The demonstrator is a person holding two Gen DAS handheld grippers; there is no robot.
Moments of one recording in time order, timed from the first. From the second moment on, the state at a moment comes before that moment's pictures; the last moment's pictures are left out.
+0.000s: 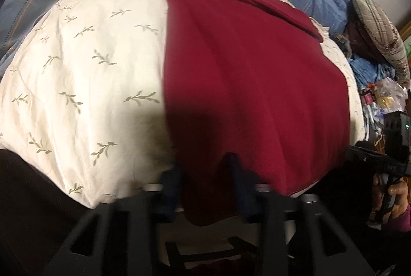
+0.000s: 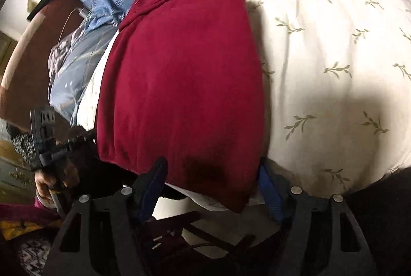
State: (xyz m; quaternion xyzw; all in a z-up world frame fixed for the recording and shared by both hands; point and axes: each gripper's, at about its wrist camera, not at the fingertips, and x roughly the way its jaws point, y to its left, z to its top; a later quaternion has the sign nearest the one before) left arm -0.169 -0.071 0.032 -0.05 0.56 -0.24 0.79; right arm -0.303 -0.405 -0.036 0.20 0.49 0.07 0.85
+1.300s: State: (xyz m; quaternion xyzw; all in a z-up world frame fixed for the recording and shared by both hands) left arm -0.162 -0.062 0.029 -0.09 0.57 -0.27 0.77; right arm -0.293 -0.398 -0.038 0.25 0.49 0.11 0.83
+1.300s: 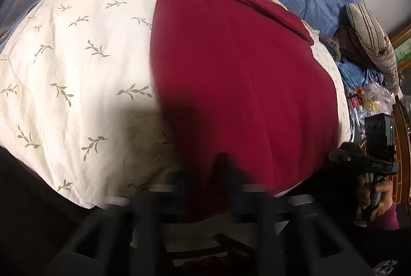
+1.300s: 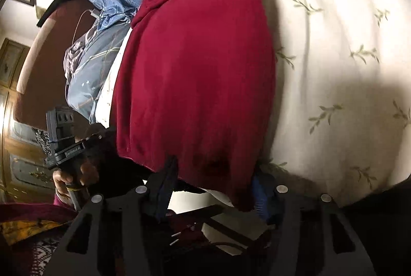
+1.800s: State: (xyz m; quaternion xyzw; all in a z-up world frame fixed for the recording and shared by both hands) left arm -0.168 -0.017 0.124 -0.17 0.43 -0.34 0.82; right arm -0.324 -0.387 0.052 0.24 0.34 0.22 0.88
